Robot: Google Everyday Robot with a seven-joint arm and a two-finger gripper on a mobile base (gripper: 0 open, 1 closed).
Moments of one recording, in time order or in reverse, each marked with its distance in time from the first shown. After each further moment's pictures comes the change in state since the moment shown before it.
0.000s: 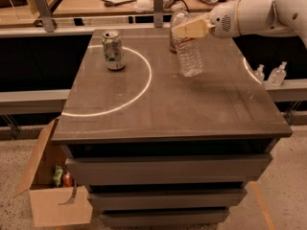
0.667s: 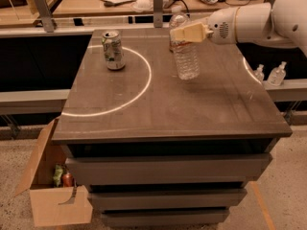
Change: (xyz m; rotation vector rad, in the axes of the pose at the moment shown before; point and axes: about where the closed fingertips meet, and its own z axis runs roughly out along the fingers) arm 0.008 0.004 -0.001 0.030 -0.063 0.016
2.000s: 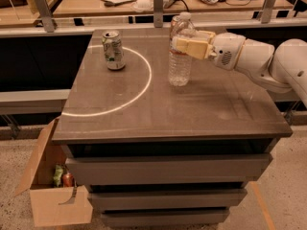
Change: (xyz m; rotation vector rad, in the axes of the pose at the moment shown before) arm 0.014 0.023 -0.014 -0.067 -0.349 -0.032
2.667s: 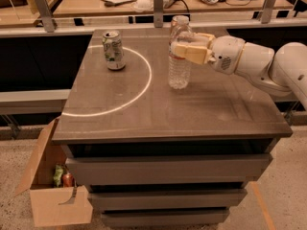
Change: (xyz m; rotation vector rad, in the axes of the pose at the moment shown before) arm 0.007 0.012 -0.003 -0.028 0.002 -0.079
